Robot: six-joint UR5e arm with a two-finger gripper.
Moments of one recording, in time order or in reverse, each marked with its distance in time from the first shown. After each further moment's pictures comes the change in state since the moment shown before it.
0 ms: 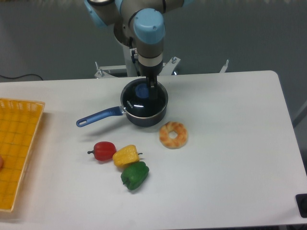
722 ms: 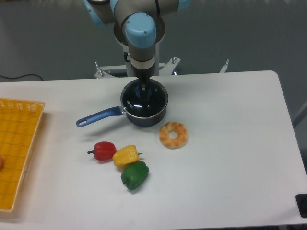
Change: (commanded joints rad) arm -0.005 -0.018 -0.002 0.000 -0.003 0.026
